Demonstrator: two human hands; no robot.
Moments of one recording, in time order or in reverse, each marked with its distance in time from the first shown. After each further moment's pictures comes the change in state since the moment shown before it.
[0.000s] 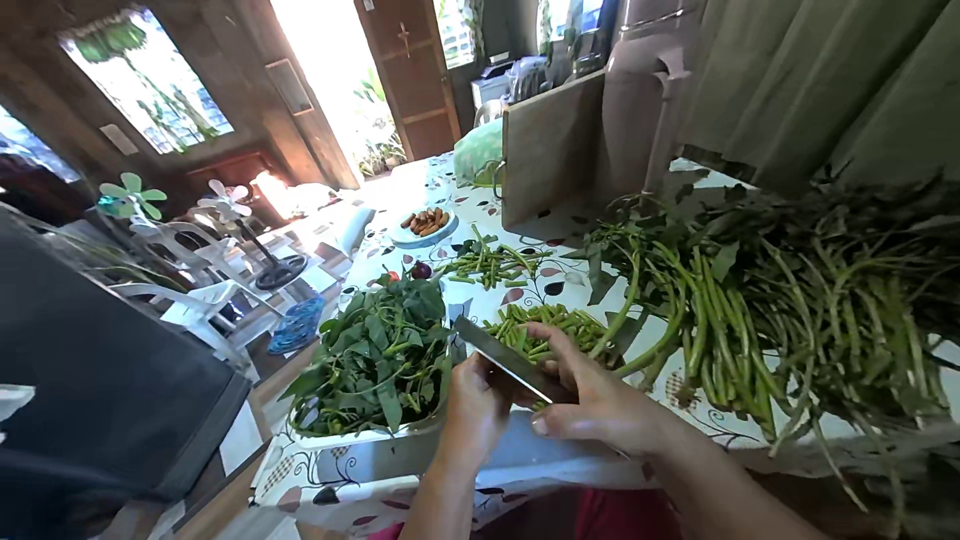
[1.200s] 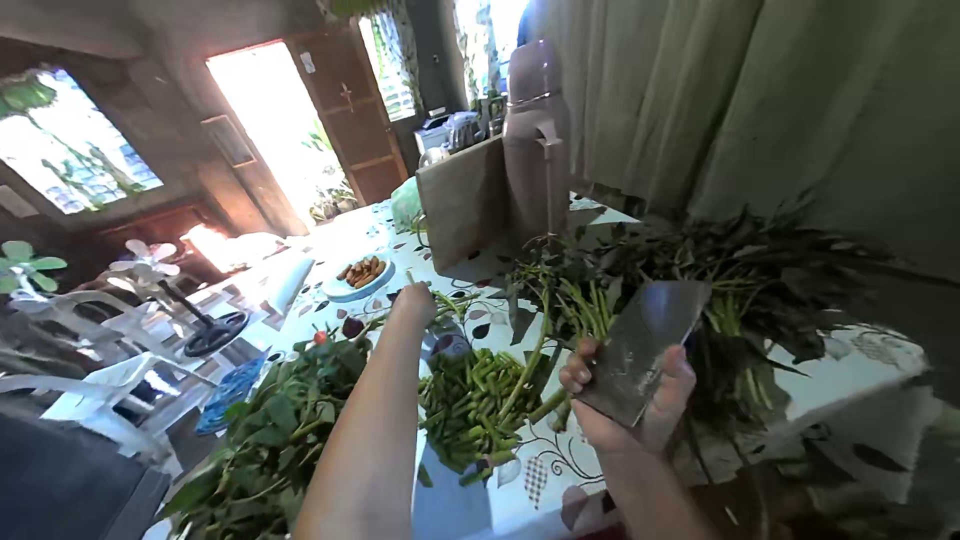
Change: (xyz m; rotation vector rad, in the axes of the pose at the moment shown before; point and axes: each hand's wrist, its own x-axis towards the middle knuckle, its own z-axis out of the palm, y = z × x) left_hand 0.236 0.000 0.049 1.437 -0.278 -0.246; right_hand -0.025 0.047 -0.074 1.173 0.738 -0.671
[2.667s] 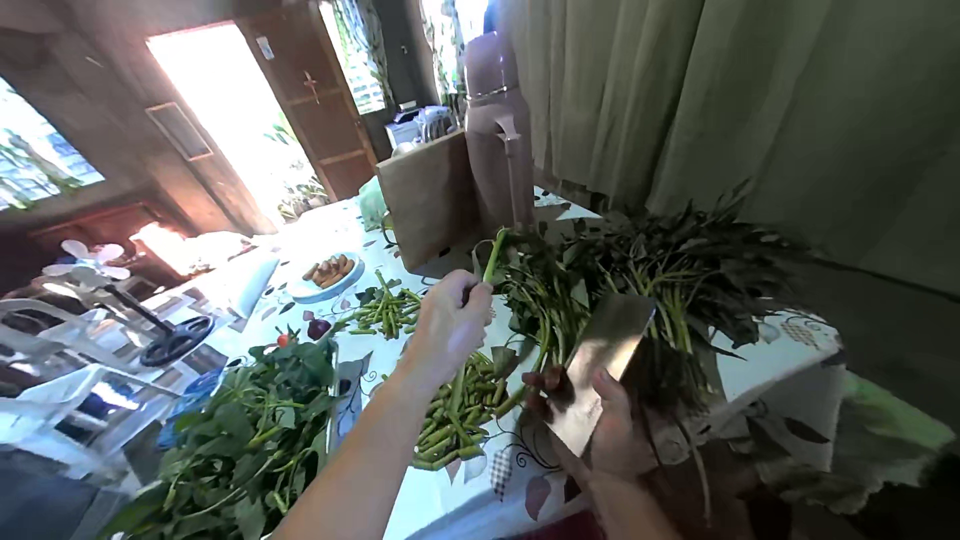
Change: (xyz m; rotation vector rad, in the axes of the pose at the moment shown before) left_hand -0.142 0.075 -0.002 -0.847 0.077 0.386; right_hand -0.035 -0.007 -0.006 -0.374 0.131 0.056
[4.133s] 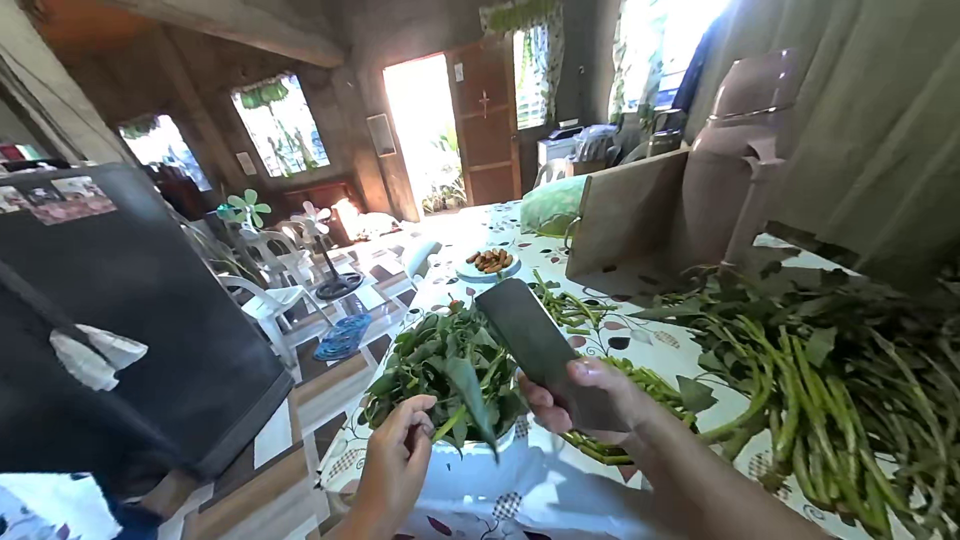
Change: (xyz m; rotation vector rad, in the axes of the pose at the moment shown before) left_hand -0.227 -0.161 -0.149 0.372 0.627 0.146; right_hand 0.019 0.084 0.136 -0.152 -1.285 0.811
